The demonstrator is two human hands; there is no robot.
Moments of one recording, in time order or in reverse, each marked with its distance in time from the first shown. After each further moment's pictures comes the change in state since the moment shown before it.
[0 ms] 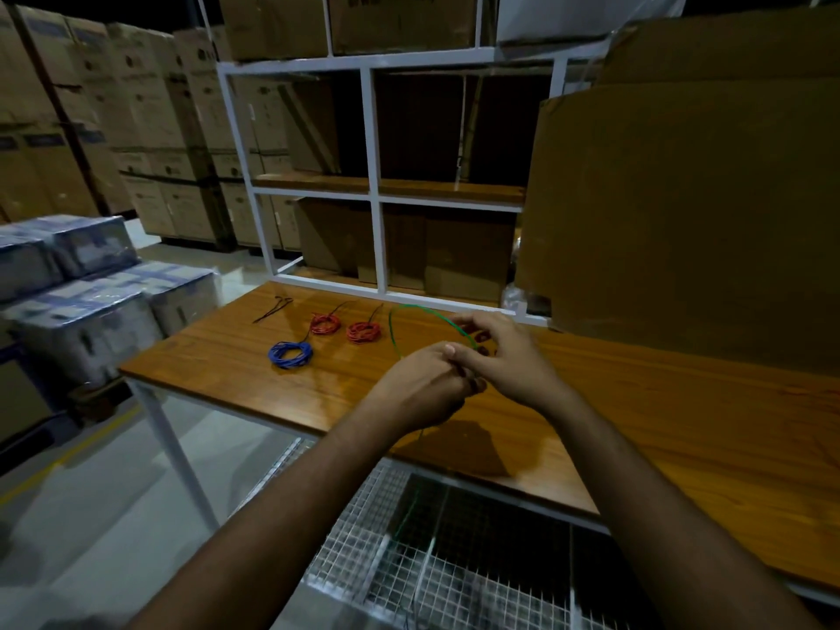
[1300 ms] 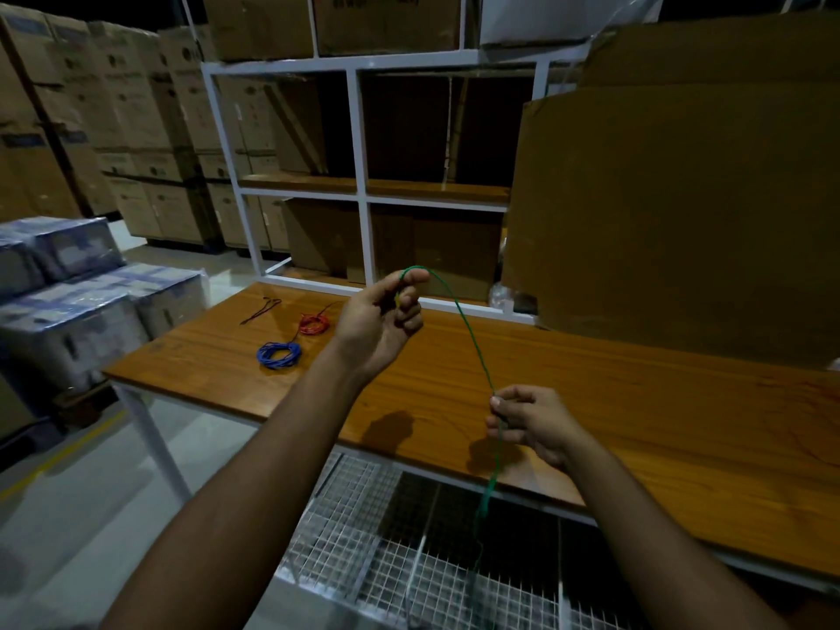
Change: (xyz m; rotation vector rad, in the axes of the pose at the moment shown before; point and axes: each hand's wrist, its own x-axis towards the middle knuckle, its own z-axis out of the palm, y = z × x) left_hand 0.010 -0.030 -0.045 -2.195 0.632 -0.821; right_hand -0.058 0.080 0.008 0.798 -0.015 0.712
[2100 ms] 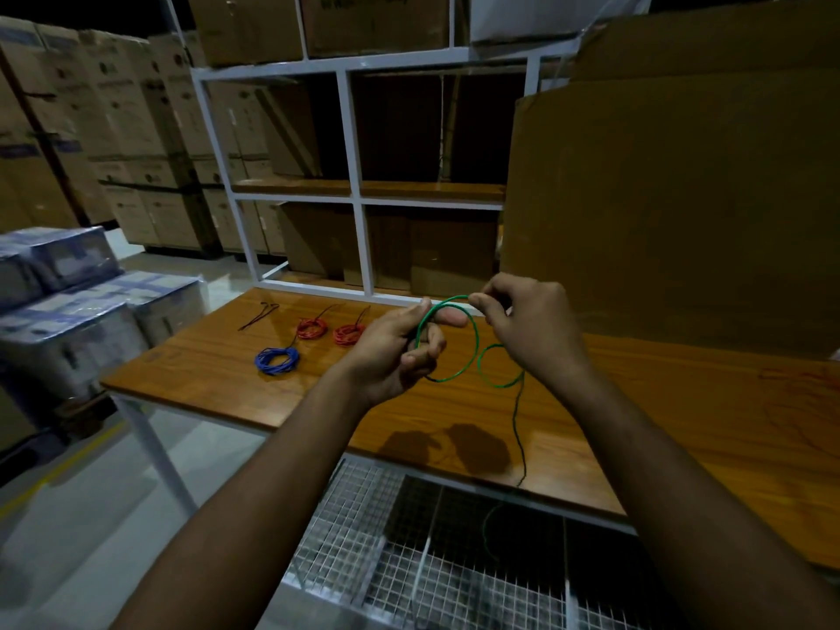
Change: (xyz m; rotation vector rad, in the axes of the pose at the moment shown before) left_hand -0.011 -0.014 0.004 0.175 -0.273 -0.206; right_hand -0.036 -0.118 0.044 -1.038 0.485 -0.915
